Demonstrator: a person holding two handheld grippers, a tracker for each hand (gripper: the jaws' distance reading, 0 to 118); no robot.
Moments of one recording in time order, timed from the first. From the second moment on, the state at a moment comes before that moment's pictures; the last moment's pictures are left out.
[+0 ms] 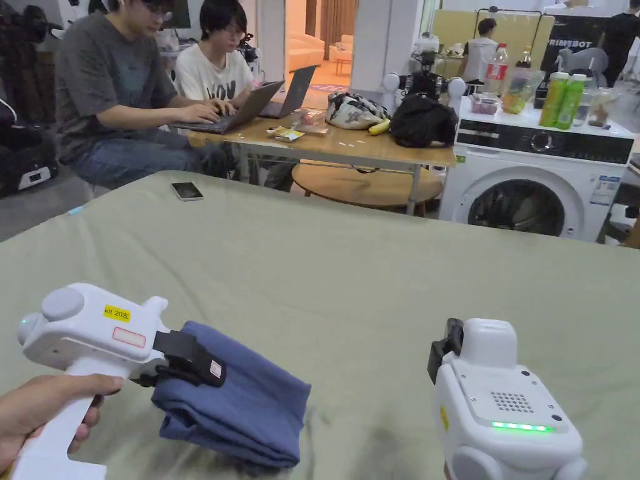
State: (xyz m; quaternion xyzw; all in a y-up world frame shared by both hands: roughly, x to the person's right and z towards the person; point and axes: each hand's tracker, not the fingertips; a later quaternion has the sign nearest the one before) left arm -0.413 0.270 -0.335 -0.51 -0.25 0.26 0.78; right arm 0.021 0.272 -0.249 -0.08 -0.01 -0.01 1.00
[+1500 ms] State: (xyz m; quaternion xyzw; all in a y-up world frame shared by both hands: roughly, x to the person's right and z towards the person) left arm -0.503 0.307 -0.322 -0.39 -0.08 0.10 0.91; right arm -0.053 0.264 -0.290 -0.12 0.07 0.00 0.99
